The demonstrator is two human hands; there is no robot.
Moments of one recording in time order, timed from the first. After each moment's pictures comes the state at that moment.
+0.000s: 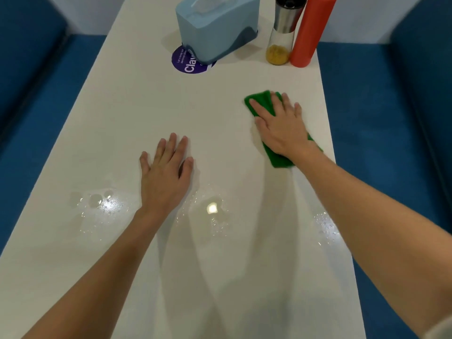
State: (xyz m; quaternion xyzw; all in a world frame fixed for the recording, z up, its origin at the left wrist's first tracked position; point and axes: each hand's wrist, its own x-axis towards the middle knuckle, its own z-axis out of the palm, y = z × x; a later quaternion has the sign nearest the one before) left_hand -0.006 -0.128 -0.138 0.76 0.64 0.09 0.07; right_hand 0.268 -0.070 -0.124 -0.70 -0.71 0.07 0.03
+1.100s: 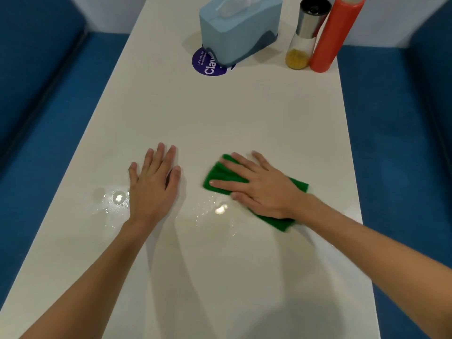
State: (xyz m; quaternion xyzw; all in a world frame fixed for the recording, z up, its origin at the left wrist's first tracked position) left_hand -0.066 -0.146 -0.134 0.73 0.67 0.11 0.10; right_hand 0.202 -0.159 -0.128 -0.41 -0.91 0.07 0.00
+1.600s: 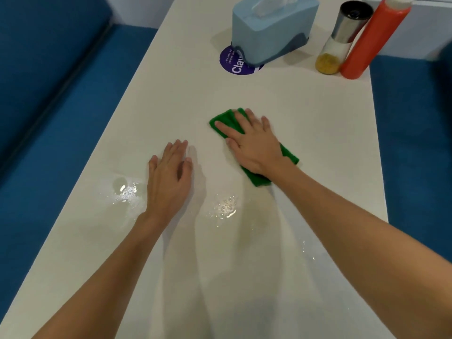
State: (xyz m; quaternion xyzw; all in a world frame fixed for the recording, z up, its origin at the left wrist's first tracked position) left_hand -0.072 -0.144 -0.125 0.67 0.68 0.24 0.18; right_hand 0.133 -0.067 -0.127 -0.57 -0.82 0.07 0.03
